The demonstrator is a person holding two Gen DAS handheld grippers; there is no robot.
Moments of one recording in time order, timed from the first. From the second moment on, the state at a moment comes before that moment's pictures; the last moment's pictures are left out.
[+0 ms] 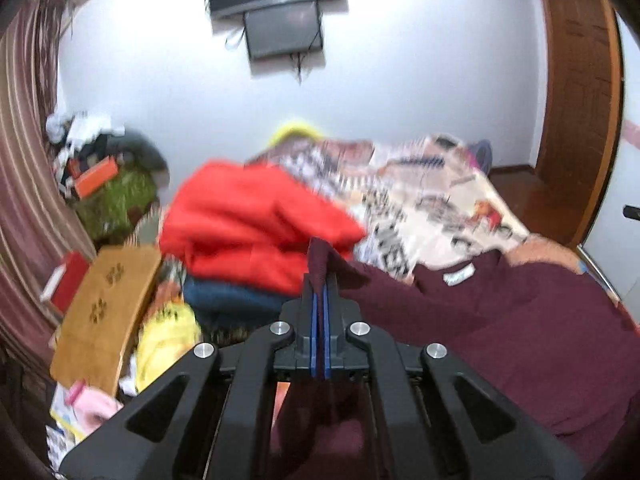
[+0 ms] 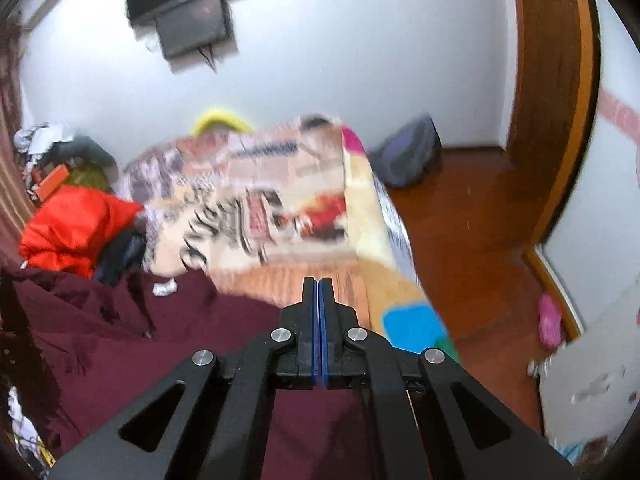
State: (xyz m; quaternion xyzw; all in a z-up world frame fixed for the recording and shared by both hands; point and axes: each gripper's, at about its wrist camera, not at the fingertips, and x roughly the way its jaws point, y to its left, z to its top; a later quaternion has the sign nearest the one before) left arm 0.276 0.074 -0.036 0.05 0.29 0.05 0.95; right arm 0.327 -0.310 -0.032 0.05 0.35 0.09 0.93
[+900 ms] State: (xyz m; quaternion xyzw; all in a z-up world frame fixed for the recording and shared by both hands) left arm 0.371 0.136 -0.128 0.05 0.39 0.13 0.91; right arm 0.367 -0.327 -0.160 0.06 0.51 0.08 0.86
